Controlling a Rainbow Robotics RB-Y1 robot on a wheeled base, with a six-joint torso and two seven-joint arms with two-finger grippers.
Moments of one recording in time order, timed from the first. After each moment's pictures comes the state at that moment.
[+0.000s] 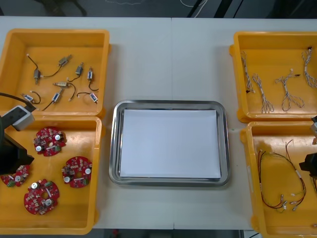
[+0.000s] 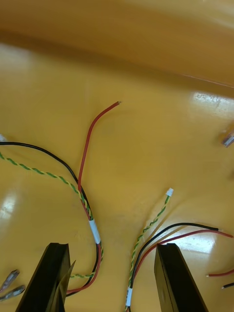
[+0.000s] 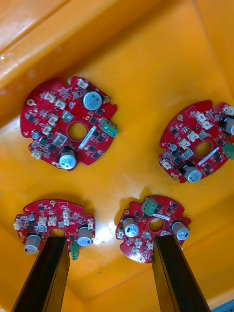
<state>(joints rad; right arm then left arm) 0.18 -0.94 -0.12 -2.02 -0.84 1.32 1.56 0.12 1.05 0.16 -2.31 1.00 1.52 -1.62</state>
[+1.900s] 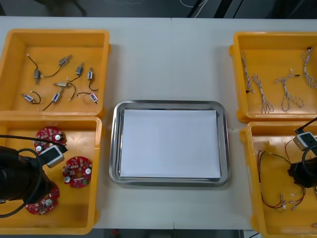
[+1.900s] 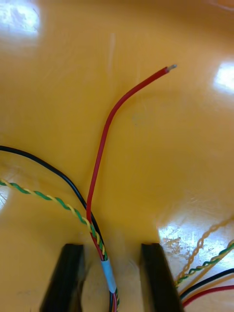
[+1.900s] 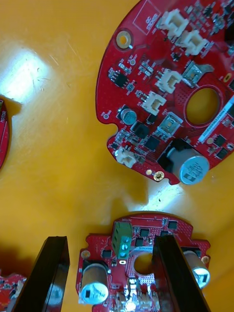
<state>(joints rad) 0.15 -0.97 0.08 -1.88 -0.81 1.10 1.56 0.10 1.21 -0.37 -2.18 0.75 1.10 -1.62</state>
